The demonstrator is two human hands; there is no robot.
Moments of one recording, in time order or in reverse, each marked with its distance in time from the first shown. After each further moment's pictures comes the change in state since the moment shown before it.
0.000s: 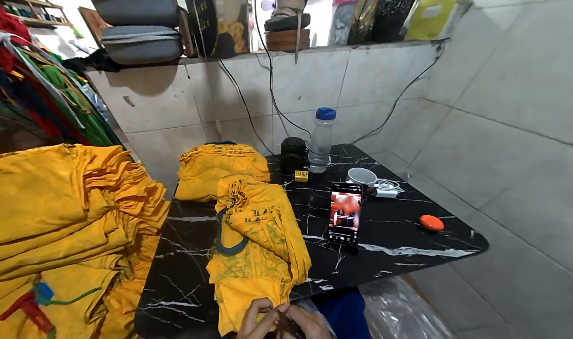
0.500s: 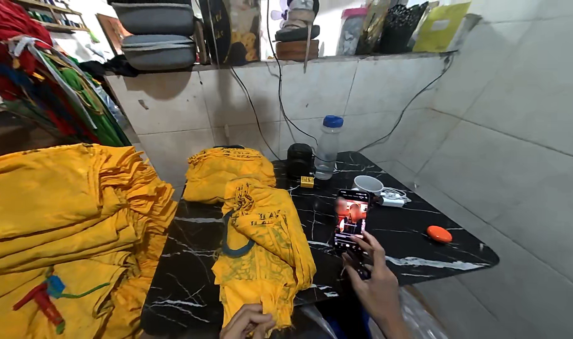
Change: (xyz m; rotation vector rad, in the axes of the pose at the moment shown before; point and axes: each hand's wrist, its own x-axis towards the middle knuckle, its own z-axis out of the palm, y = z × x) left_hand -0.008 -0.013 -0.014 -0.248 0.191 -0.149; right_hand 0.057 0.094 -0.100 -0.376 0.660 -0.104
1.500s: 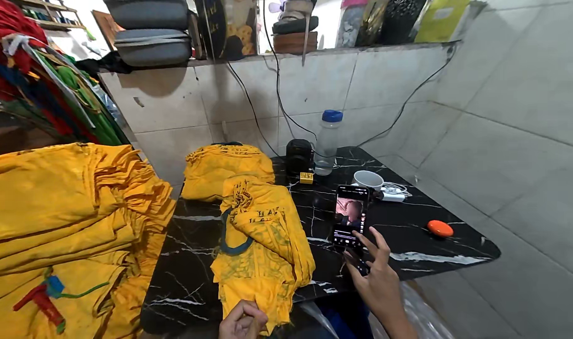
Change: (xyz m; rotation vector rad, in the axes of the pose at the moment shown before) left_hand 0.001 -0.003 -0.005 -0.185 -0.014 -0.216; right_hand -0.004 0.008 -0.002 -0.082 -0.023 0.044
